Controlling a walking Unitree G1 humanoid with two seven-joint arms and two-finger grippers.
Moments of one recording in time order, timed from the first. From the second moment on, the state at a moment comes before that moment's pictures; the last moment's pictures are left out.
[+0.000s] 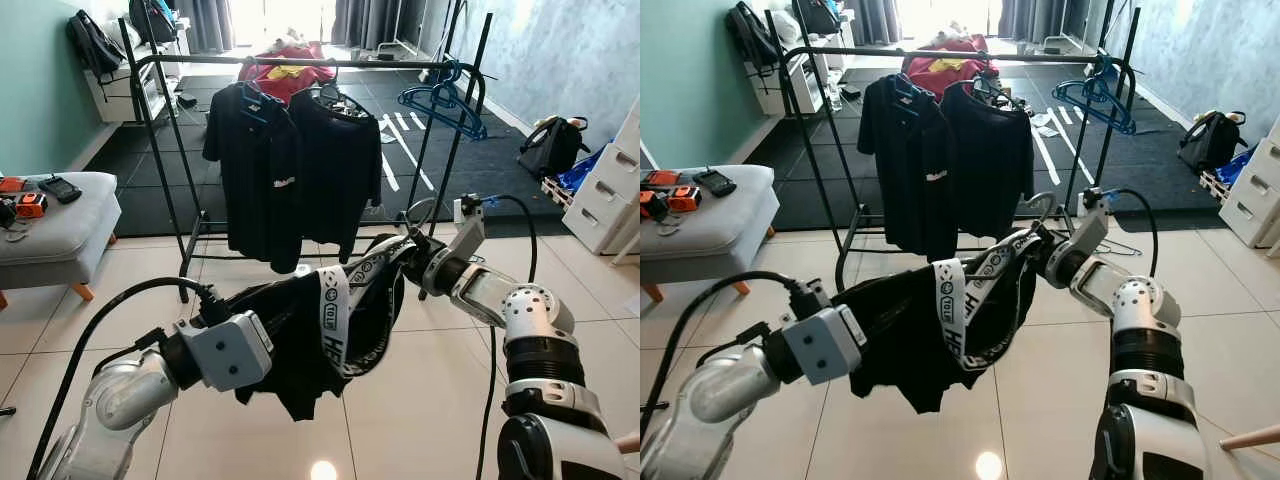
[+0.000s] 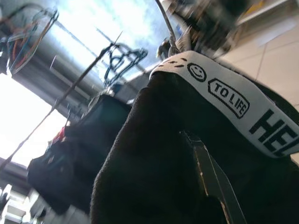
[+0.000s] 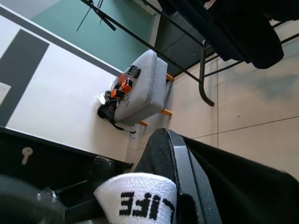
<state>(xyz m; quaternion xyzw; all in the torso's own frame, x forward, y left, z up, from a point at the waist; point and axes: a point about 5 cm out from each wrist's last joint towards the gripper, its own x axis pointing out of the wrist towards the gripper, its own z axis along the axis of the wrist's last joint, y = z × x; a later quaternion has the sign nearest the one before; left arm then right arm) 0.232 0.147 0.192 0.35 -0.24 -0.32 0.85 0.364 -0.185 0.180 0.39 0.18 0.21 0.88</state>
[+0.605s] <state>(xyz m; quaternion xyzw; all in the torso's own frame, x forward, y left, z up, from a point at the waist) 0.242 0.175 0.200 0.25 -0.25 -0.23 0.91 0.330 -0.165 0.155 0.20 0.25 0.34 0.89</state>
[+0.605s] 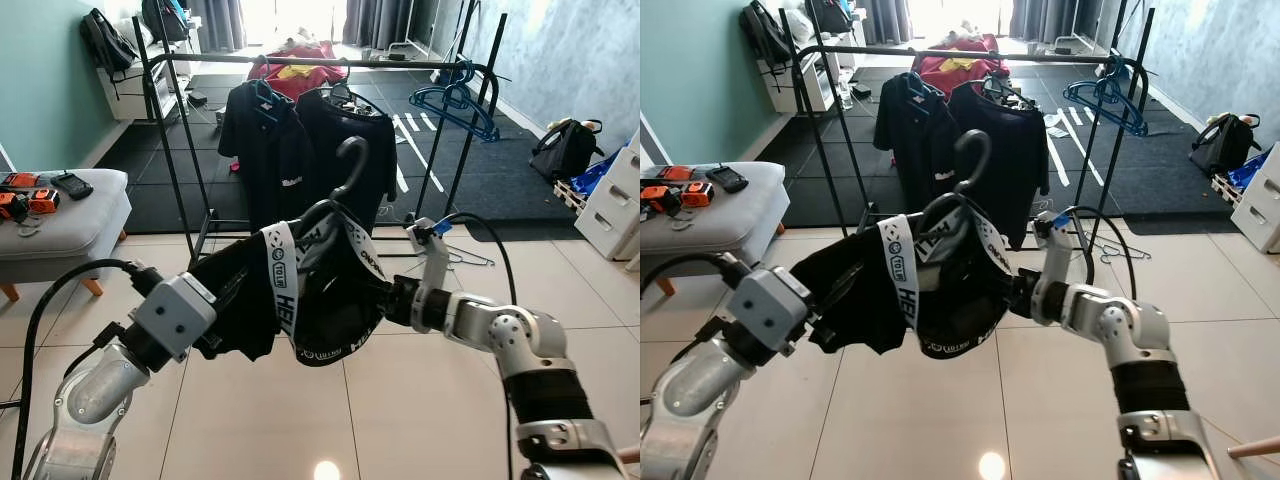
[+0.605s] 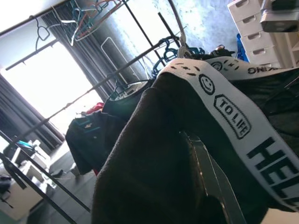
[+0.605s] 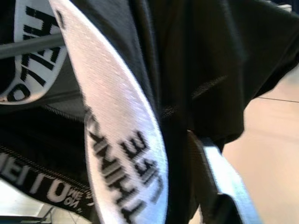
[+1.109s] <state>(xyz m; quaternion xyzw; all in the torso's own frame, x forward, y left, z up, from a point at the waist) 0.228 0.195 0.196 0.08 -0.21 -0.34 0.91 0.305 -0.227 0.219 0.10 0.08 0.41 0.90</state>
